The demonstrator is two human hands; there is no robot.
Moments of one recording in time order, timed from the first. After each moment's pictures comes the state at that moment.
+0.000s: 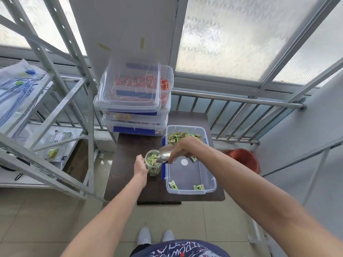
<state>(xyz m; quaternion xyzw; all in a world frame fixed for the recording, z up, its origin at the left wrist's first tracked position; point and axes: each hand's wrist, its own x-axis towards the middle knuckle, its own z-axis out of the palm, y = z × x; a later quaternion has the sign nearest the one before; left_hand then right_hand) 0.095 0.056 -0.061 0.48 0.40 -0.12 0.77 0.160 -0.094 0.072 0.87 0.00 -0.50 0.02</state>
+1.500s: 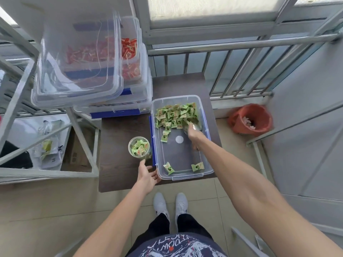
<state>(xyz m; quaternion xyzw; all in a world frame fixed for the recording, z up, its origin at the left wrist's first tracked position) 0.078 -0.007 -0.126 0.45 0.53 -0.26 0.67 0.189 -0.209 -0.125 0.68 -0.46 -0.32 -0.47</state>
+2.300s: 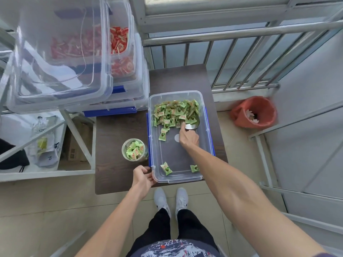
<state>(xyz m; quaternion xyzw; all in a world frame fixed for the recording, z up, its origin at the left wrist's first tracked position) 0.083 0.001 -0.148 0.45 0.53 -0.25 0.68 0.193 -0.187 -0.162 0.79 -0.41 -0.25 -0.38</state>
